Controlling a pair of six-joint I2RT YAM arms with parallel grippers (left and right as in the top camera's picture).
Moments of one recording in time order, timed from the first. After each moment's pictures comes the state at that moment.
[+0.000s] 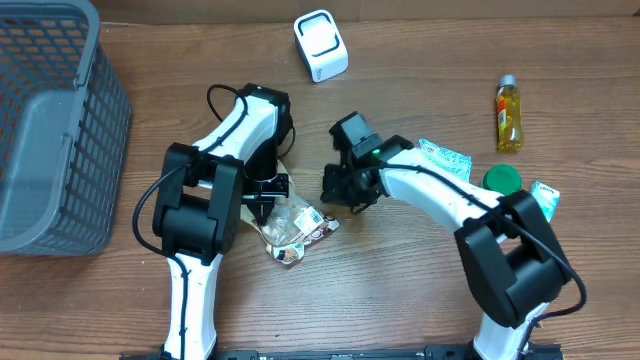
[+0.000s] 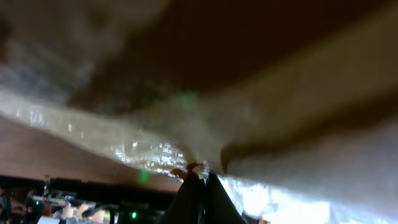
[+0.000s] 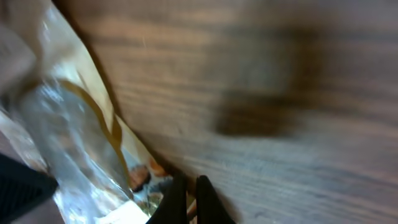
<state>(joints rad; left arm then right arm) -0.31 2.29 1.69 -1.56 0.07 -0.34 0.58 1.93 1.27 -0.64 -0.29 0.62</state>
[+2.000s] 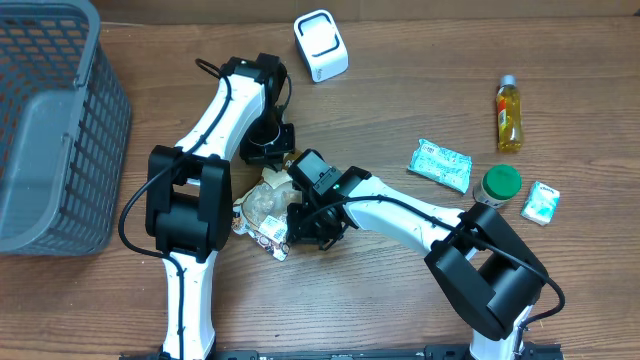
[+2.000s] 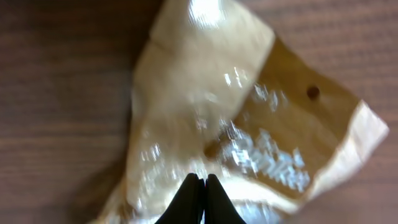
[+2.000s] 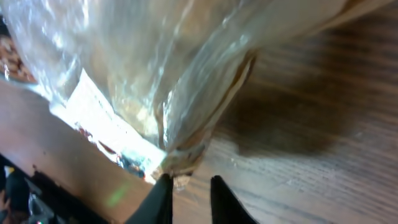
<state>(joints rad) -0.27 2.29 1.90 -1.33 0.18 -0.31 0.78 1.95 1.24 -0.60 -0.45 0.72</state>
